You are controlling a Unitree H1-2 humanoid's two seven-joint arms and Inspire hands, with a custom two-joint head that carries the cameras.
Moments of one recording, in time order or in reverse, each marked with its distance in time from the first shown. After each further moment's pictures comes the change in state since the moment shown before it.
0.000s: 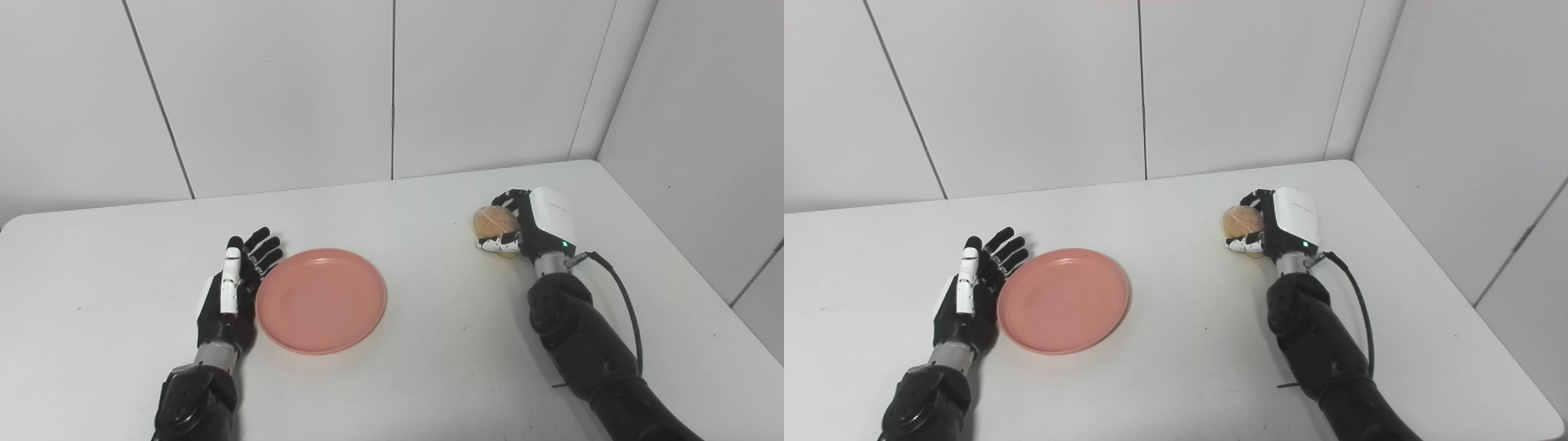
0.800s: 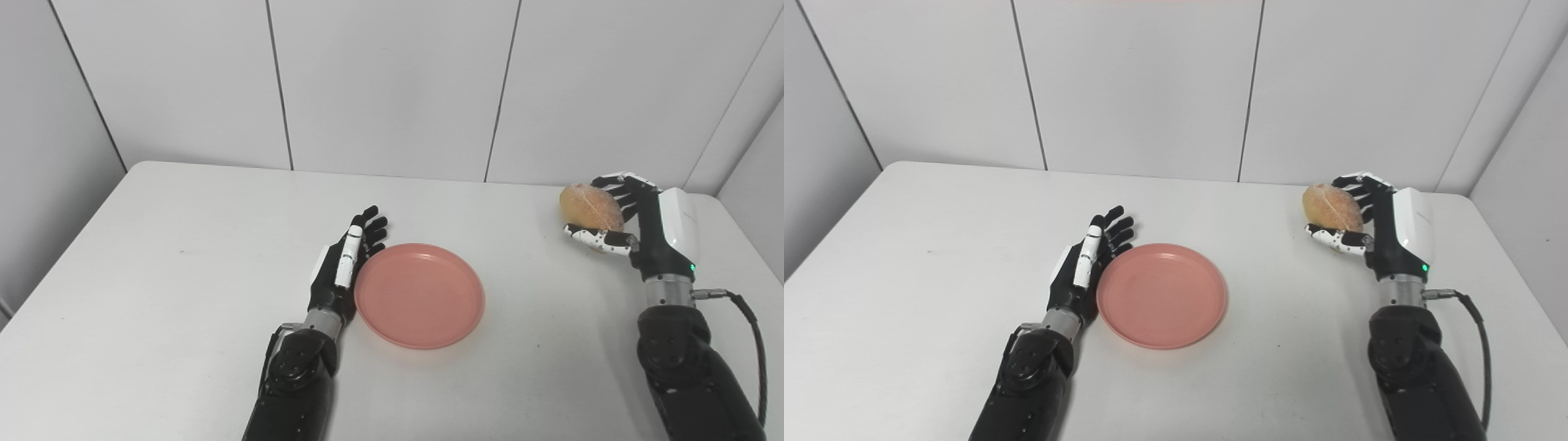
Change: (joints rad) left arm -0.024 -0.069 -0.047 0.099 0.099 -0.147 0.061; right arm 0.068 -0.030 -0.047 -0.226 0.146 -0.267 0.052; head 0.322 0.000
